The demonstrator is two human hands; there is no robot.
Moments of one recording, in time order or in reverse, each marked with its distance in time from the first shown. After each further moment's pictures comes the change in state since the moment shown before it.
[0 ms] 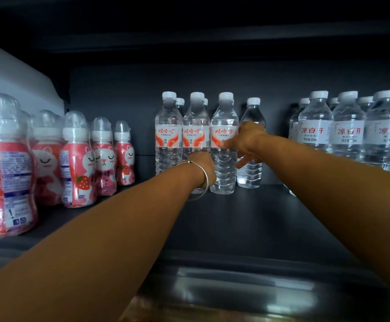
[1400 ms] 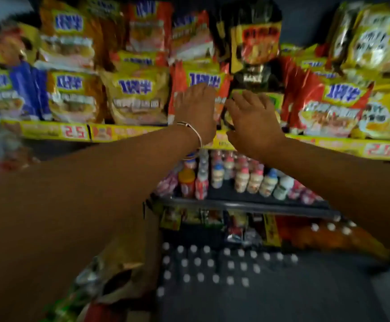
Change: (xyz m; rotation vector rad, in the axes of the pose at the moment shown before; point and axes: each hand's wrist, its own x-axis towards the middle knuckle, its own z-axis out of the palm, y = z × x) left_hand -0.397 0.112 0.241 0.102 -0.057 0.107; right_hand -0.442 0.325 -0.015 -0.941 -0.118 -0.406
